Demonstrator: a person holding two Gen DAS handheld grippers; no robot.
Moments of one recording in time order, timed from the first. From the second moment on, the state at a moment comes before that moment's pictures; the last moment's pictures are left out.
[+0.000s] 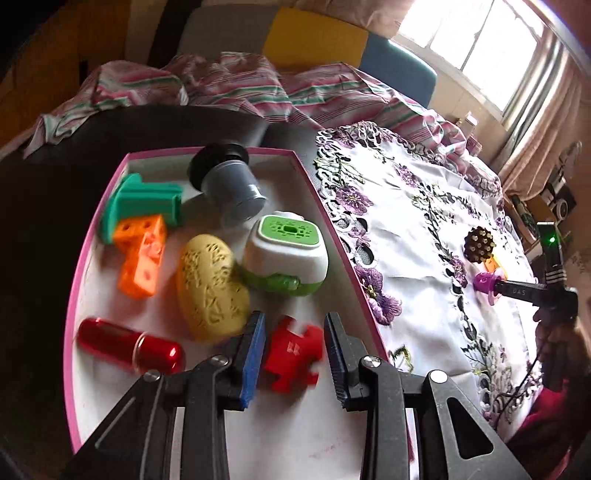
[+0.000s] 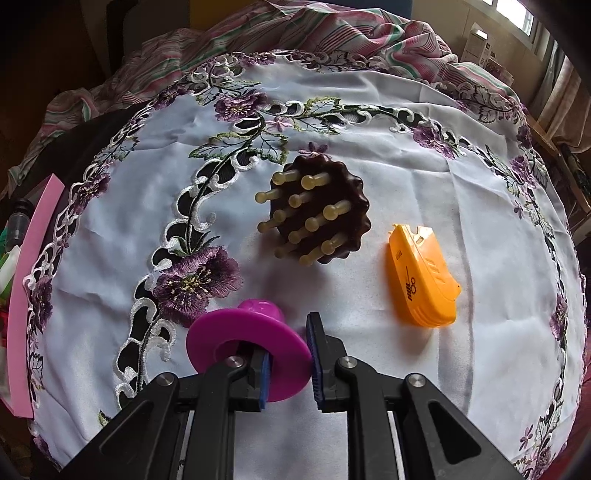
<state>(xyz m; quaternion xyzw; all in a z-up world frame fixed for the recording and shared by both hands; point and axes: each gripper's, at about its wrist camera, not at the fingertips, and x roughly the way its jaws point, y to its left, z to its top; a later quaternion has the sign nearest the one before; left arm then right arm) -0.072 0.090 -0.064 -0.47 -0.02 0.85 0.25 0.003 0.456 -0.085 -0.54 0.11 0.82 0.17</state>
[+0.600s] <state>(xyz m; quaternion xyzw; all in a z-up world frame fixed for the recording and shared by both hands) -0.037 0.068 -0.040 -0.43 0.02 0.88 0.18 0.002 0.453 -0.085 -0.55 0.09 0.81 0.18</state>
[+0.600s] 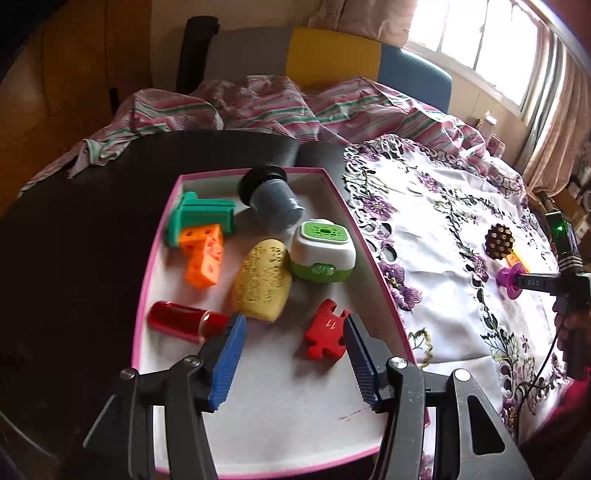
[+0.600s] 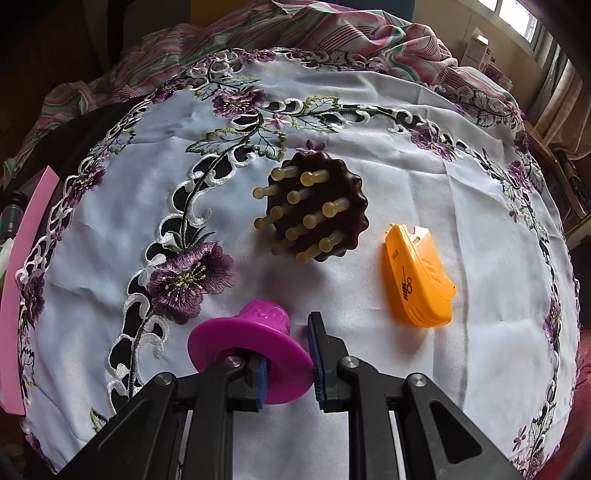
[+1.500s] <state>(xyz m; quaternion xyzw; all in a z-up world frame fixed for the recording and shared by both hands) -0.029 0.012 -0.043 -0.44 0.00 0.89 0.13 -0.014 0.375 -0.040 -0.50 0.06 0.86 0.11</state>
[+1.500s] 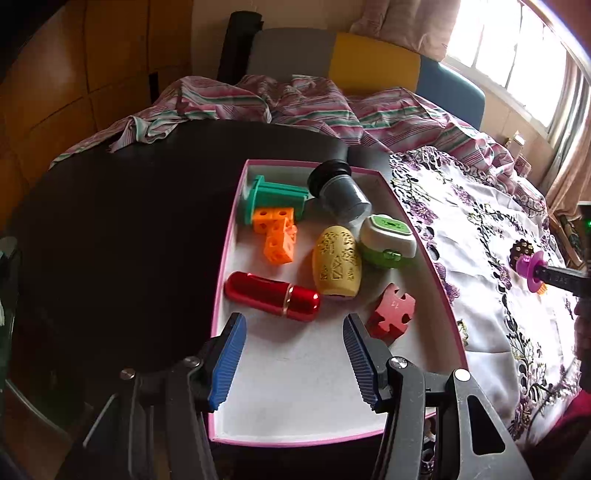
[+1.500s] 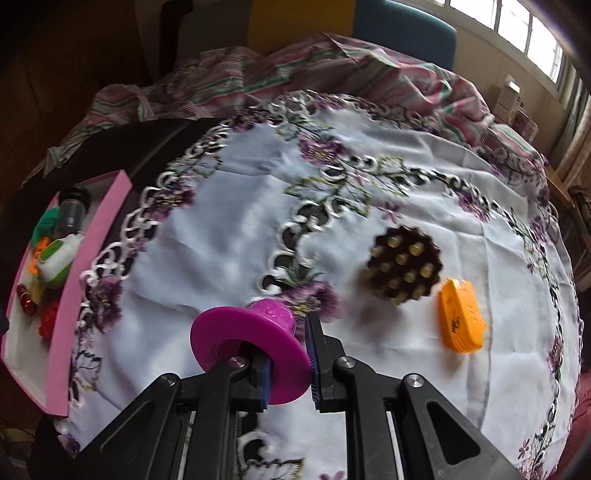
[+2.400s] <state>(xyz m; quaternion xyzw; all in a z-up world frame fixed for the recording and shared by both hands) -0.028 -0.032 -0.049 -0.44 -0.03 0.90 0.08 -0.072 0.127 -0.069 -0.49 -0.04 0.87 -0.09</state>
